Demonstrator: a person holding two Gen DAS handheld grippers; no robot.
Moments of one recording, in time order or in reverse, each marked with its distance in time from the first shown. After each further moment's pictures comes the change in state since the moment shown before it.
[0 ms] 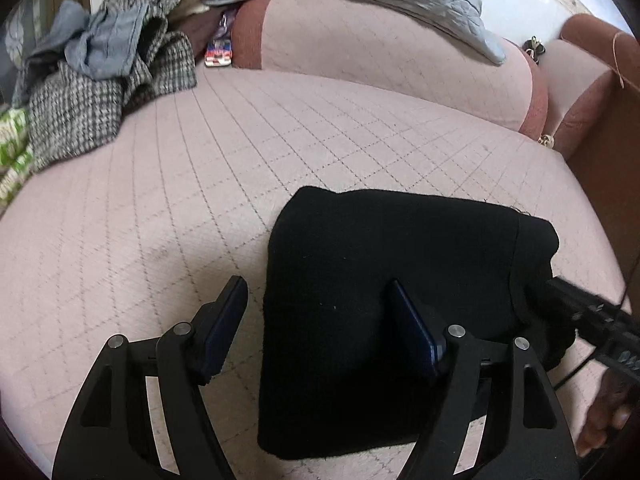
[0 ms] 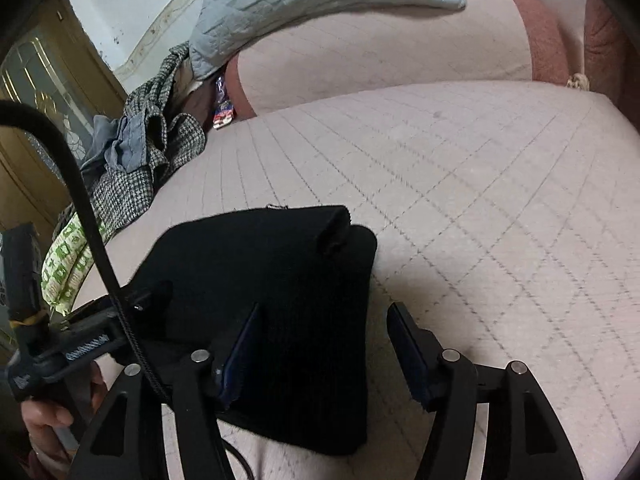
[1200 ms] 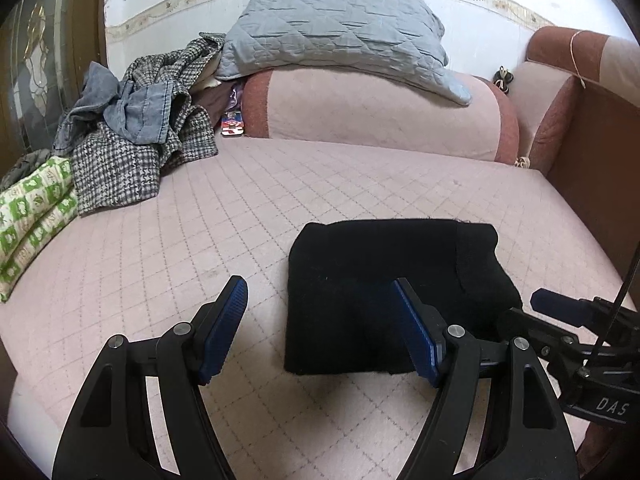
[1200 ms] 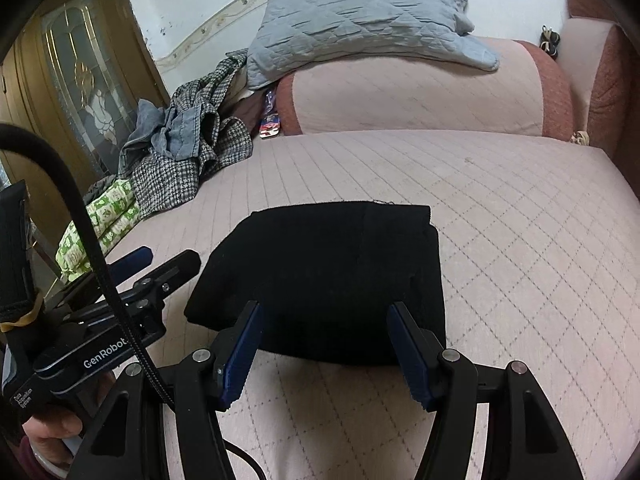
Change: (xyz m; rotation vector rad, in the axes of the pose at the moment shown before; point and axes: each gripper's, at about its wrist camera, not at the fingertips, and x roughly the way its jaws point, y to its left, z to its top) left arm -0.090 -0.008 -0.030 0.075 -0.223 0.034; right arm -0.052 0.072 -0.040 -0.112 -0.078 0.000
